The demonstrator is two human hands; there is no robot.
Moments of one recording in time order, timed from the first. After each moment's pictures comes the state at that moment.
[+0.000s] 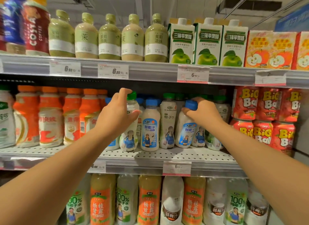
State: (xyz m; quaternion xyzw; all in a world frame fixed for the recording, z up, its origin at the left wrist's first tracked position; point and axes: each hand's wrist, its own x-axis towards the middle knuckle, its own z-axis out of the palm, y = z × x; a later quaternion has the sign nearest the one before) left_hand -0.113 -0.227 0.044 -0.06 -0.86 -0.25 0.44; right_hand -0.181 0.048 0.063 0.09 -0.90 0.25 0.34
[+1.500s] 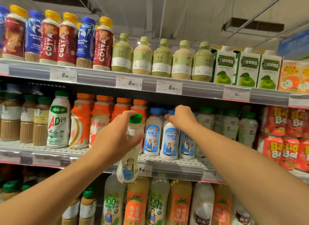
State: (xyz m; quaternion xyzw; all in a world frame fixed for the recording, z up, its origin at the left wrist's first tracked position) left_hand -0.020 -0.364 0.015 -0.12 -0.86 -0.23 0.44; right_hand -0.138 -0.164 0.086 0.07 -0.94 0.21 0.26
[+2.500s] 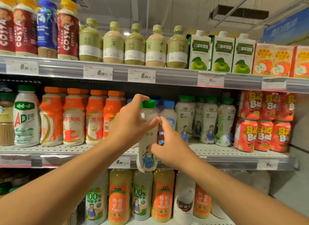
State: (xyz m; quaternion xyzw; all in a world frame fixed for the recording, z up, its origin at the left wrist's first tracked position) left_hand -0.039 -0.260 0.037 -0.18 -0.82 -0.34 0.42; right_hand -0.037 -0.108 0.001 0.26 -0.86 0.41 0.14
